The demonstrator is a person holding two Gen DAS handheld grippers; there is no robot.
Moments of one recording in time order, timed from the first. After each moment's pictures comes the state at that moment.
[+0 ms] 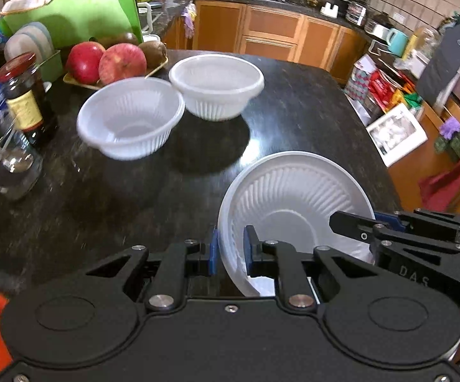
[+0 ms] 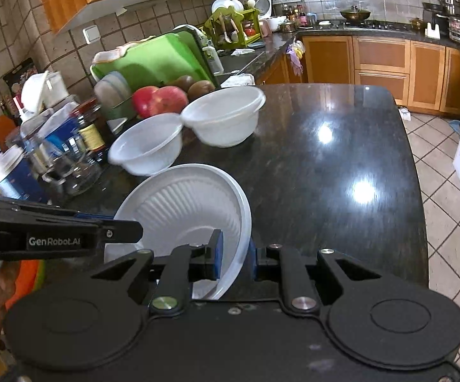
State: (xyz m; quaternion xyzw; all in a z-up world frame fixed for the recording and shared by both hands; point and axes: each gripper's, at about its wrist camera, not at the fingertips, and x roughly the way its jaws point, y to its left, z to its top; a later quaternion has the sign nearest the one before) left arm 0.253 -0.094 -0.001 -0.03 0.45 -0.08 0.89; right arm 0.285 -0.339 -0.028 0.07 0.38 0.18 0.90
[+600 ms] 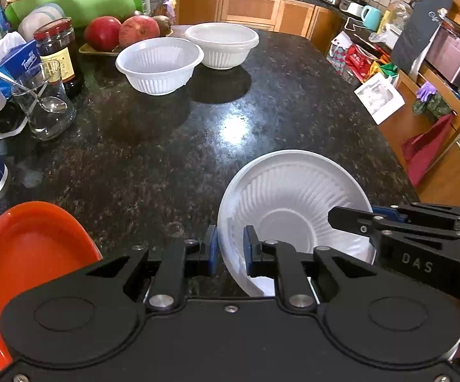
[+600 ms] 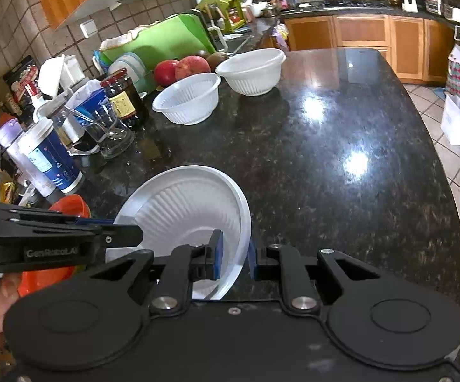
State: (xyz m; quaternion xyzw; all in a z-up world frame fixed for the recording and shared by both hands) left arm 0.175 -0.049 -0.008 -0.01 0.47 -0.13 0.88; right arm 0.187 -0.283 -0.034 0.11 0.41 0.14 0.90
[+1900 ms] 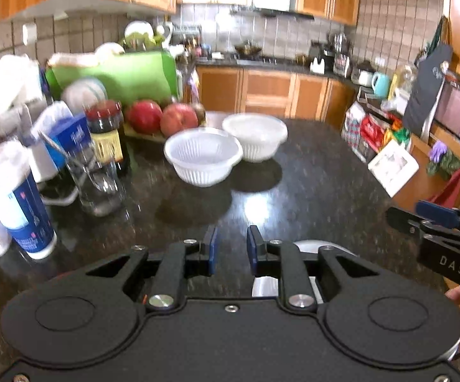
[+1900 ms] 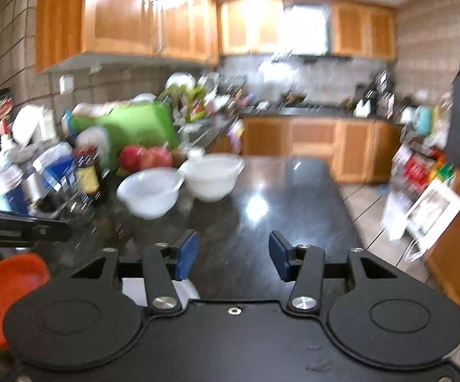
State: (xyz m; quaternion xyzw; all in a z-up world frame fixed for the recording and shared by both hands) left arm 0.152 -0.019 0.031 -0.01 0.31 -0.09 0.95; right arm 0.159 -0.270 0.004 0.02 0.21 0.02 0.98
